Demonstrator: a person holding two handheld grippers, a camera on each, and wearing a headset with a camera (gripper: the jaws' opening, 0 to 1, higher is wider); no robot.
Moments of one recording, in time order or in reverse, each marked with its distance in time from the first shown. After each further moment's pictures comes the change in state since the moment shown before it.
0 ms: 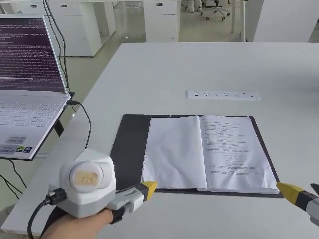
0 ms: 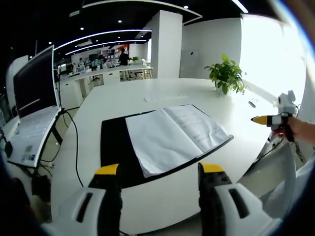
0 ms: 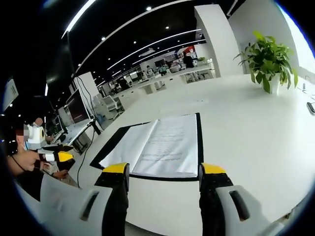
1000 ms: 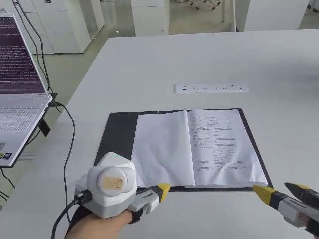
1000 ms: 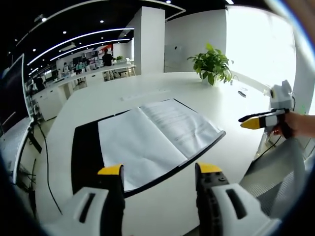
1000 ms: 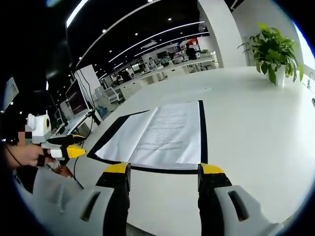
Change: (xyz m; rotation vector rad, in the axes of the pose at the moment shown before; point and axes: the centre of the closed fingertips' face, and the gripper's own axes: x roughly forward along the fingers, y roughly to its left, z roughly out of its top) left arm 0.073 -0.067 -0.002 0.100 0.025 -0.118; right arm 0.023 -0.006 -0.028 -0.004 0.070 0.026
